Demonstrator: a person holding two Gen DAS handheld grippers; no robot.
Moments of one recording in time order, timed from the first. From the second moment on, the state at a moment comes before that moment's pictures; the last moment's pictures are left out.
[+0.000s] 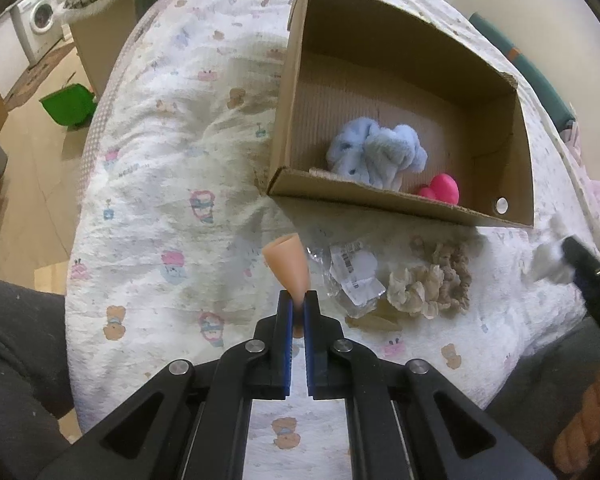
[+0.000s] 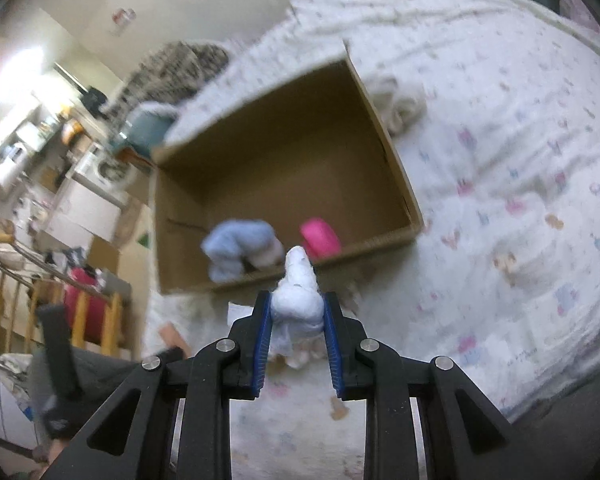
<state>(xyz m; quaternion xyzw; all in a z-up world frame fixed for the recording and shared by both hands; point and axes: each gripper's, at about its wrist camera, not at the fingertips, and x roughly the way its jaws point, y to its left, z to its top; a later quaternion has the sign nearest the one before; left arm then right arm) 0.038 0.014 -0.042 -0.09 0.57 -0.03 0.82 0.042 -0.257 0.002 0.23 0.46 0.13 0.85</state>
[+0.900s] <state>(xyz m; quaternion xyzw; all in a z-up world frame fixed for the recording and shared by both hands) 0.074 -0.005 0.044 -0.02 0.46 -0.06 0.89 0.071 -0.264 0.038 0.23 0.42 0.14 0.87</state>
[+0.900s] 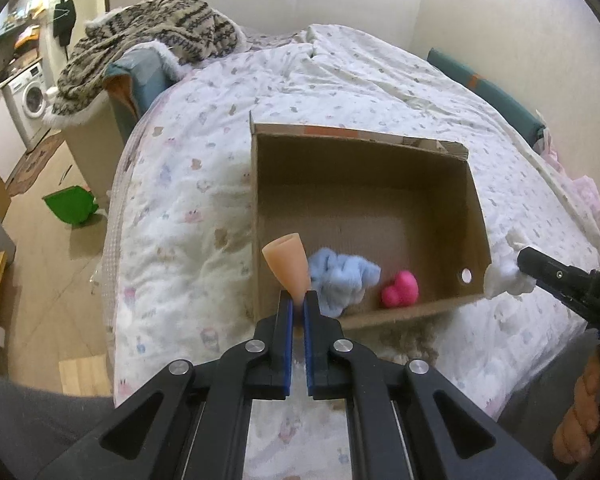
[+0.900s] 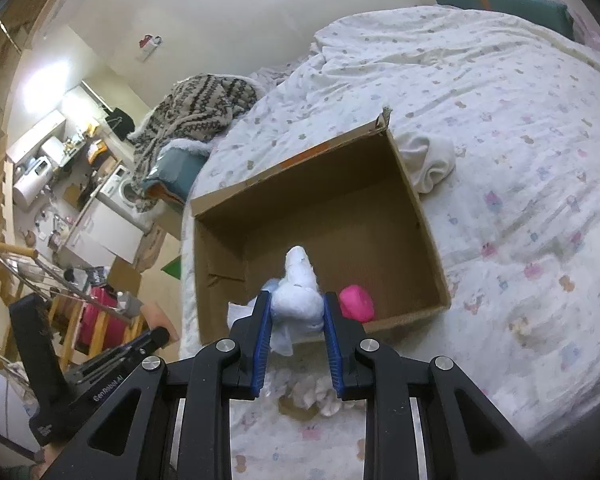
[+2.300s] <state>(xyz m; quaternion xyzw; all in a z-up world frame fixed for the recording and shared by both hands) 0.129 -0.030 -0.019 0.03 0.49 -0.03 0.87 0.141 -0.250 -0.041 0.17 0.52 0.09 0.83</state>
